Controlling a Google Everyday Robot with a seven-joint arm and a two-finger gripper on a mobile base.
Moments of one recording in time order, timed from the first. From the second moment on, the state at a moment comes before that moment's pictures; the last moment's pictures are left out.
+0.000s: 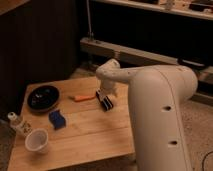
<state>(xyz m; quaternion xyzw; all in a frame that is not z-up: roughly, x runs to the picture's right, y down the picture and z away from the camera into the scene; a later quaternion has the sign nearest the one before) 0.013 0.047 0.917 -0.23 0.16 0.59 0.75</state>
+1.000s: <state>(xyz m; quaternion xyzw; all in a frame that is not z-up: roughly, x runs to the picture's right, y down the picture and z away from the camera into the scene) -0.021 0.054 0.929 -0.28 0.14 0.56 0.77</state>
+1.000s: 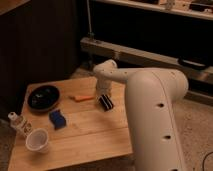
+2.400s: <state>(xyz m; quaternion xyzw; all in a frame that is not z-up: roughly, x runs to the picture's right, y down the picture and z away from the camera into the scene) -0.061 0.060 0.924 -0.33 0.15 0.51 0.78</state>
